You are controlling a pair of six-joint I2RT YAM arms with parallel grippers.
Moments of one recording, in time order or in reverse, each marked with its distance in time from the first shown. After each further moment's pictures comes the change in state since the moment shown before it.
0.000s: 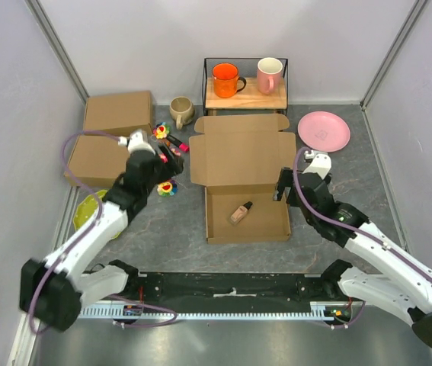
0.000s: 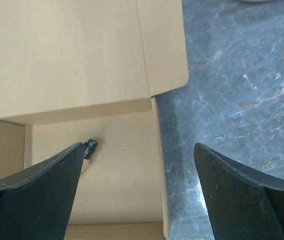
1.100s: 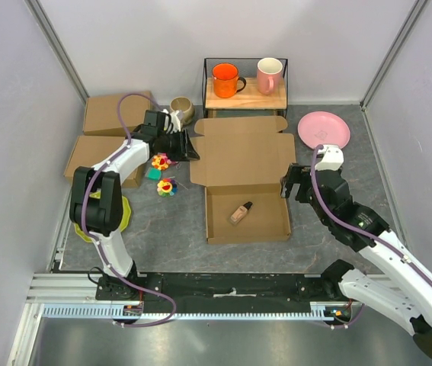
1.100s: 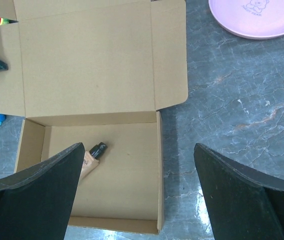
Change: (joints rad) left arm 0.269 0.839 0.623 -0.220 0.808 0.402; right arm -0.049 -0.113 0.103 -0.061 -0.082 -0.129
